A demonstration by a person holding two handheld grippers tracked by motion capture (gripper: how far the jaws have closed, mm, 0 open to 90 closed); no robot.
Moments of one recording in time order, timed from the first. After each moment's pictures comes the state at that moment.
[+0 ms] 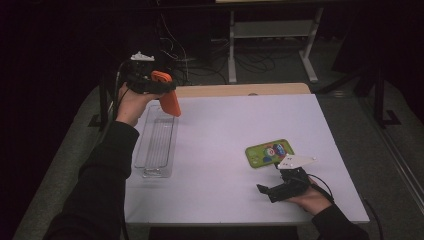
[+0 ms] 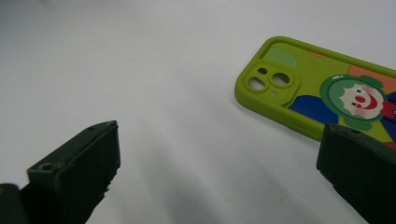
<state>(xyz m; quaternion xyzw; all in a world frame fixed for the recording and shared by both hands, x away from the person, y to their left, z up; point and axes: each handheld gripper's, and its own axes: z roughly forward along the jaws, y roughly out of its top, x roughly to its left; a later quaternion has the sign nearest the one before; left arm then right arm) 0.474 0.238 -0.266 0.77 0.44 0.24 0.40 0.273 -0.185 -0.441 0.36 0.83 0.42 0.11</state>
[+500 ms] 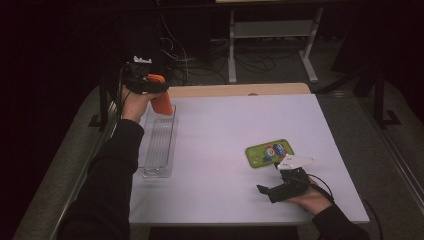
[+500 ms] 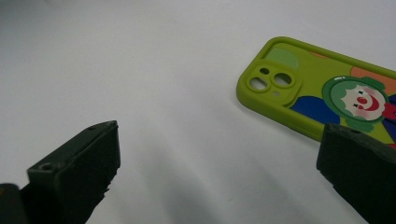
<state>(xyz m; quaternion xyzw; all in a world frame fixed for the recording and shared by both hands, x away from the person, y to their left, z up) 0.504 0.253 -0.298 0.74 0.51 0.27 0.35 0.273 -0.185 -0.442 0.35 0.83 0.42 0.11</state>
